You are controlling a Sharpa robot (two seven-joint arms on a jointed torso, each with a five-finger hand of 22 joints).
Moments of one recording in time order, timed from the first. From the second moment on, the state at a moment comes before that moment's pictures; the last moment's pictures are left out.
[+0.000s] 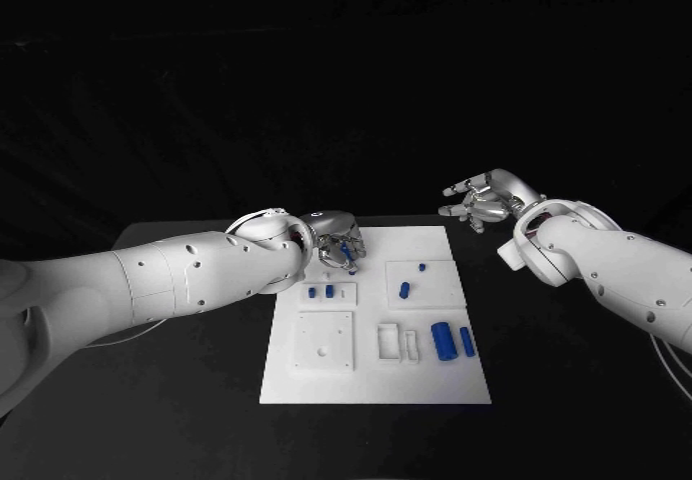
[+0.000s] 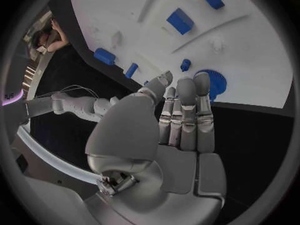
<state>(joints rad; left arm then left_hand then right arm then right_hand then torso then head) 1.34 -0.53 -0.23 1.17 -1.29 -0.22 0.02 1.38 -0.10 0.29 -0.16 0.22 1.08 0.08 0.07 0.07 1.18 0.07 0.06 0.06 1.32 -0.03 1.00 0.47 0.10 1.27 -0.05 0.33 1.31 1.13 -0.67 0.22 1.10 -1.08 -0.28 0.07 1.23 -0.03 -0.02 -0.17 0.54 0.98 0.11 0.07 0.06 1.19 0.02 0.69 0.56 1.38 -0.07 0.83 0.91 0.11 1.47 -0.08 0.42 1.31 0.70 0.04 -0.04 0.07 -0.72</state>
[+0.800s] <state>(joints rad) 1.32 -0.50 -0.23 1.15 -1.44 -0.17 0.00 1.39 -0.11 0.29 -0.13 0.21 1.06 0.09 0.07 0.07 1.13 0.08 0.06 0.06 1.32 -0.03 1.01 0.46 0.10 1.26 -0.05 0.35 1.31 1.13 -0.67 0.22 1.10 -1.07 -0.30 0.08 1.23 -0.03 -0.02 -0.17 0.54 0.98 0.11 0.07 0.06 1.19 0.02 0.70 0.54 1.38 -0.07 0.83 0.90 0.11 1.47 -0.08 0.42 1.31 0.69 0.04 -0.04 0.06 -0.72</state>
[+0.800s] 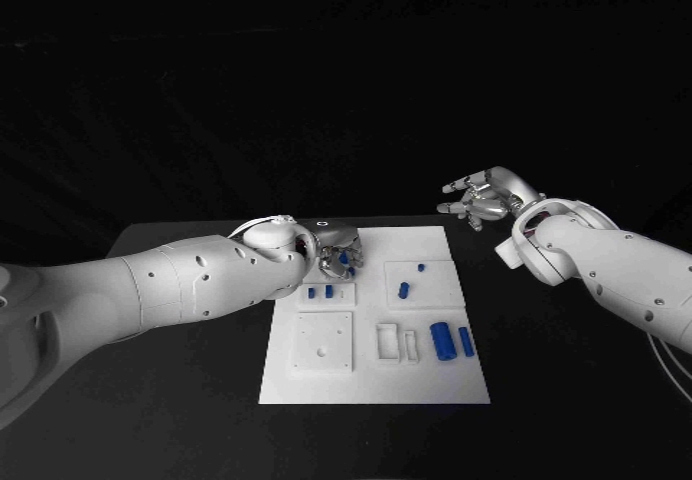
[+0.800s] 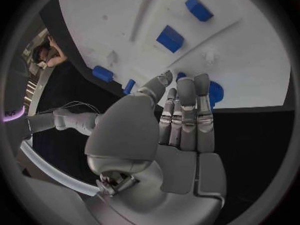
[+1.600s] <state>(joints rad) 1.31 -0.49 -0.23 1.12 -1.45 -0.19 0.00 1.39 -0.11 0.32 -0.11 0.21 1.07 0.09 0.07 0.07 1.15 0.07 0.06 0.06 1.33 -0.03 1.03 0.46 0.10 1.26 -0.05 0.37 1.31 1.13 -0.67 0.22 1.10 -1.07 -0.31 0.08 1.23 -0.03 -0.02 -0.18 0.54 0.98 0.11 0.07 0.06 1.19 0.02 0.70 0.54 1.38 -0.07 0.83 0.89 0.11 1.47 -0.08 0.42 1.31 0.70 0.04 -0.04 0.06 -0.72</state>
